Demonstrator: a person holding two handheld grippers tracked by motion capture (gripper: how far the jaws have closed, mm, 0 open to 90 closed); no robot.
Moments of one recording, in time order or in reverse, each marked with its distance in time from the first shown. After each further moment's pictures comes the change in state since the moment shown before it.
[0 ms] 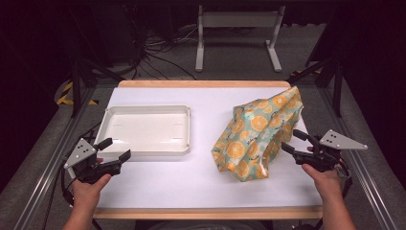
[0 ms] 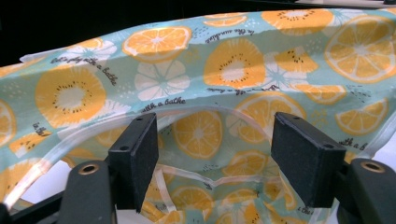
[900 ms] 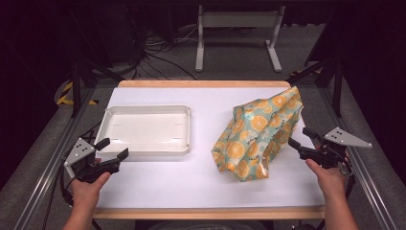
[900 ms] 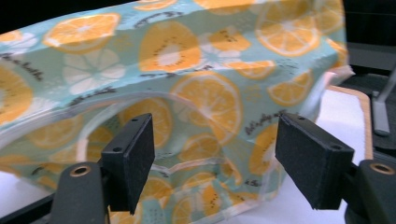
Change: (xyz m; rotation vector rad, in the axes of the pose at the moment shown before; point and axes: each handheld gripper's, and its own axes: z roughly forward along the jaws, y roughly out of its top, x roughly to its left) left arm 0.005 -0.002 0.000 0.016 0.039 -0.038; right arm -0.017 -0.005 -0.004 0.042 -0.151 0.069
